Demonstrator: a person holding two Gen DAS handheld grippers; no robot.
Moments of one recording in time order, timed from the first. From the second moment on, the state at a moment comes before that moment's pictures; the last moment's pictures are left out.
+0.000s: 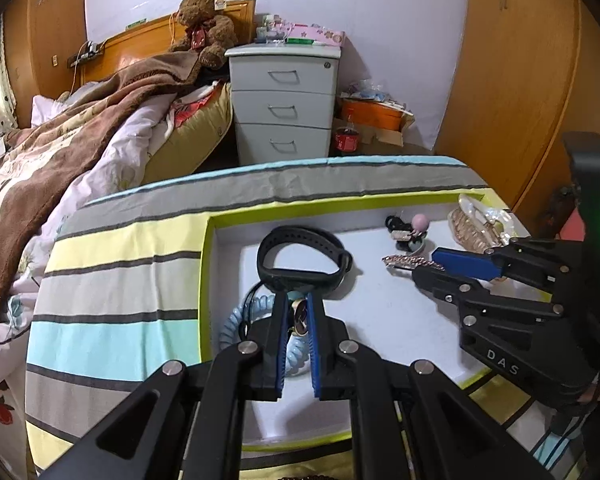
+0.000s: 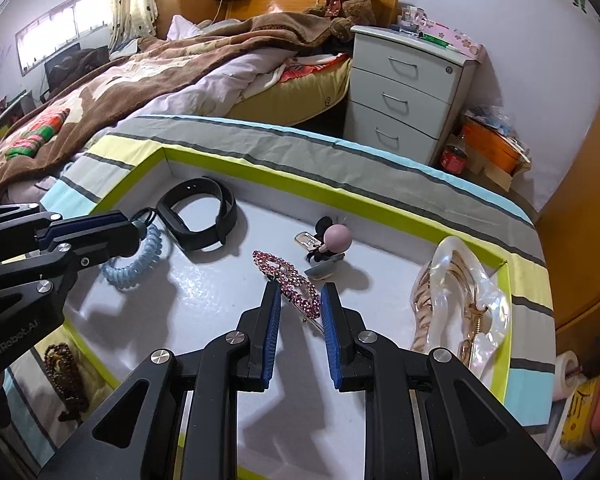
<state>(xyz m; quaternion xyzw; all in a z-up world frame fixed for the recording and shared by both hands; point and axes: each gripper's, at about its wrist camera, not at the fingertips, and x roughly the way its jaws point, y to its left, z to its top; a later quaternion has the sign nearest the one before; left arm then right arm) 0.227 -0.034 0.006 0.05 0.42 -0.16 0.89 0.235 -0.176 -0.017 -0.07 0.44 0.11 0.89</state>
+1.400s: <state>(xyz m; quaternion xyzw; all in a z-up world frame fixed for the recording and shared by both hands) 0.225 -0.036 0.008 0.02 0.42 -0.17 0.89 0.235 -0.184 -0.011 -0.05 0.44 0.10 0.89</state>
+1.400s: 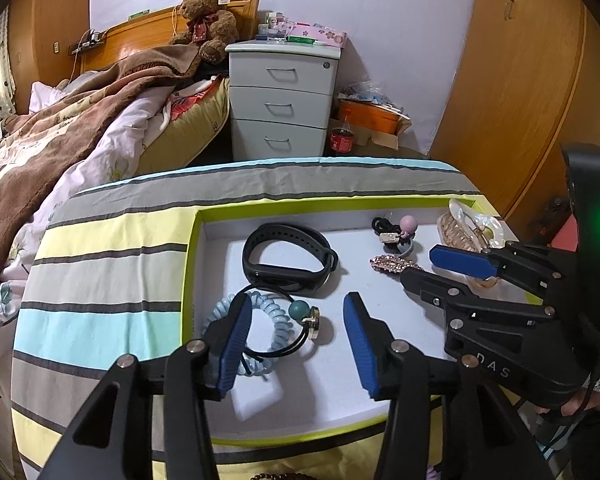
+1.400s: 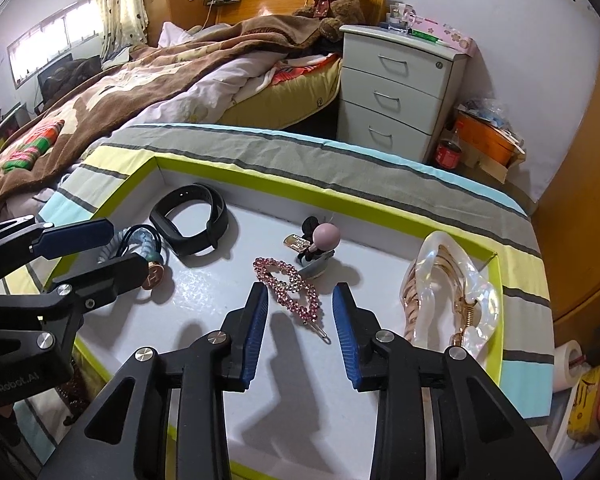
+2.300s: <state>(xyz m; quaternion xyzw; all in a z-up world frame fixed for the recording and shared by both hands) 0.155 -0.011 0.053 0.00 0.37 -0.16 0.91 0.166 -0.187 0.031 -0.01 0.39 0.10 0.91</state>
